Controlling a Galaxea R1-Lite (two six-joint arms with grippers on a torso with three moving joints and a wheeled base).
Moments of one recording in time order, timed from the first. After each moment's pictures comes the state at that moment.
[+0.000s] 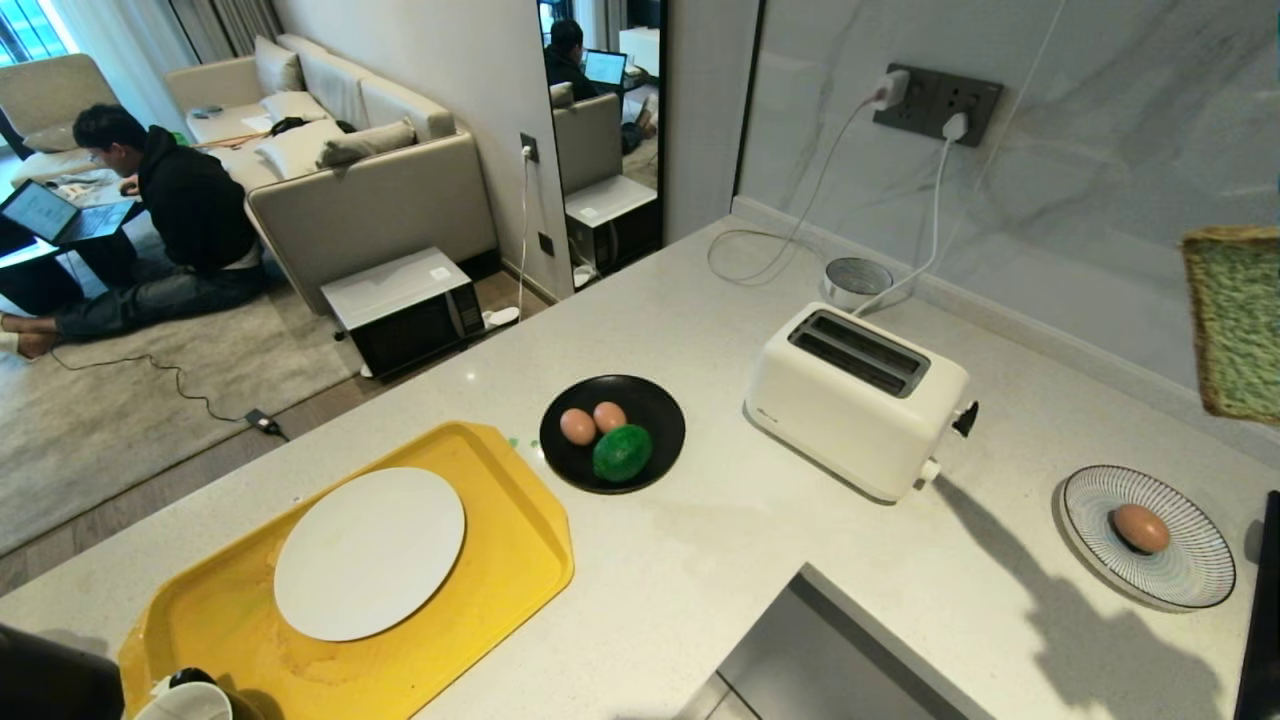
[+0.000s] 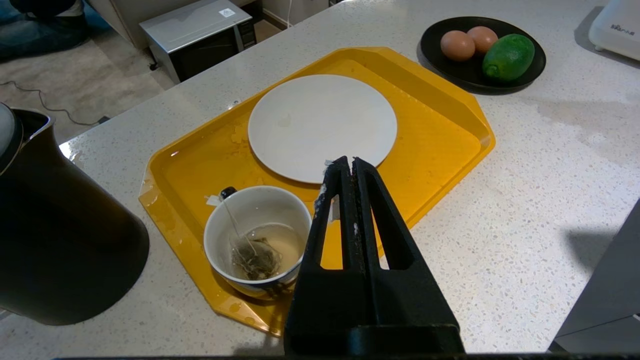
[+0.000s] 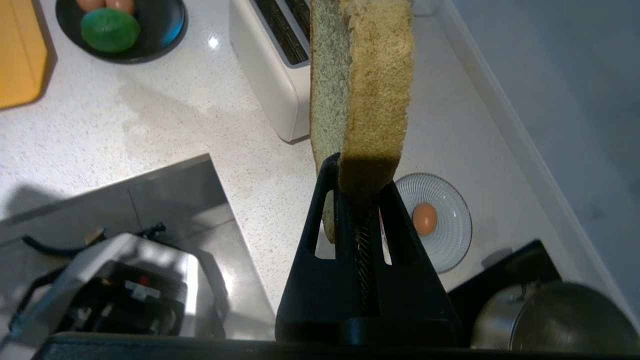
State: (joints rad) left arm 0.01 0.00 0.00 -0.01 0.00 0.00; right arm 0.03 0.92 -1.27 0.63 0.10 -0.30
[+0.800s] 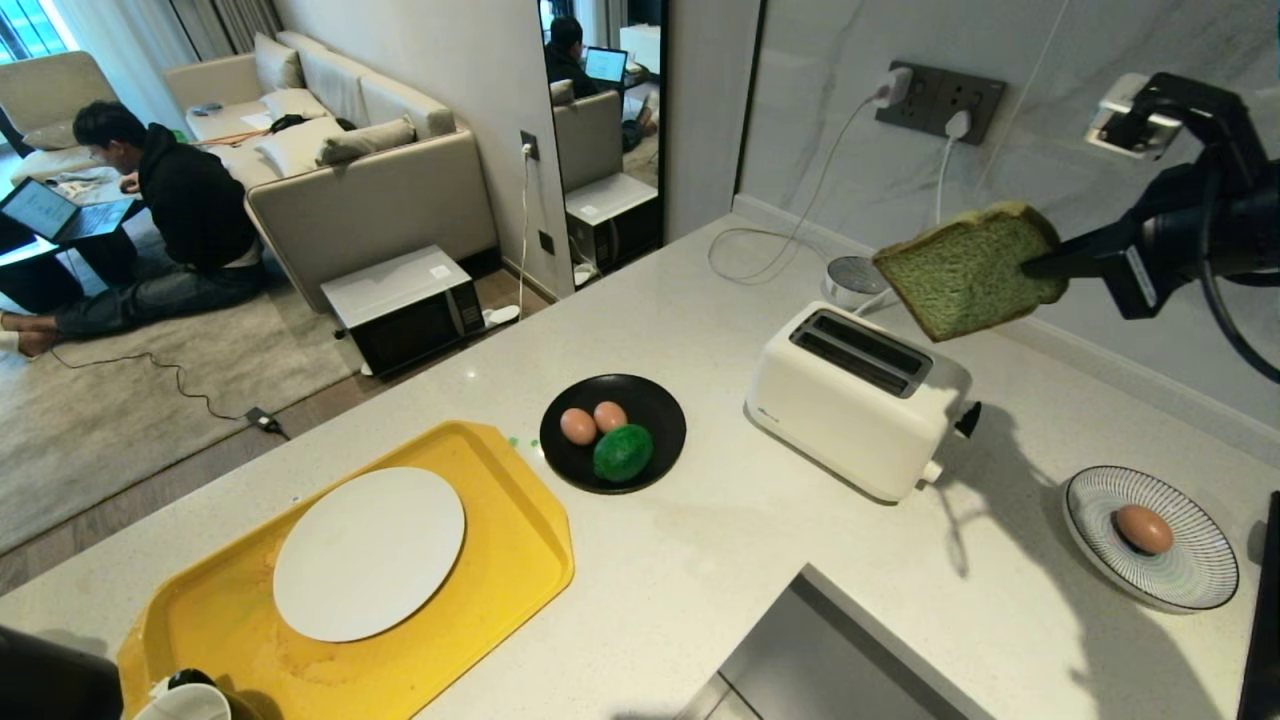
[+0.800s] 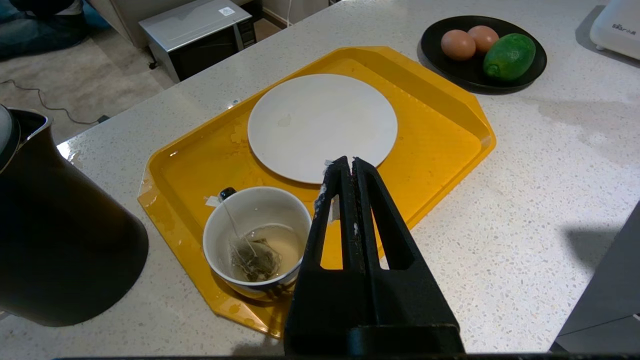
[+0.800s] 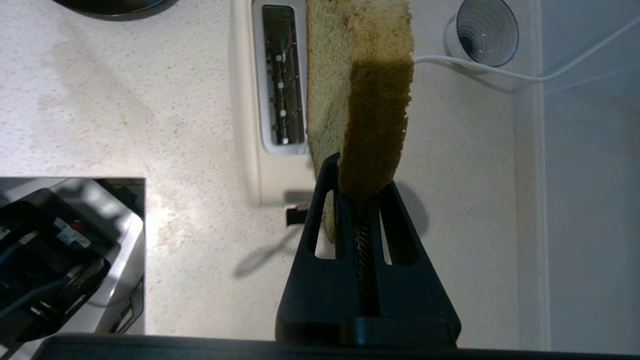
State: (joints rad) left arm 0.01 0.00 0.00 -0.01 0.00 0.00; right arm 0.03 1.70 -1.76 0.57 0.28 -0.65
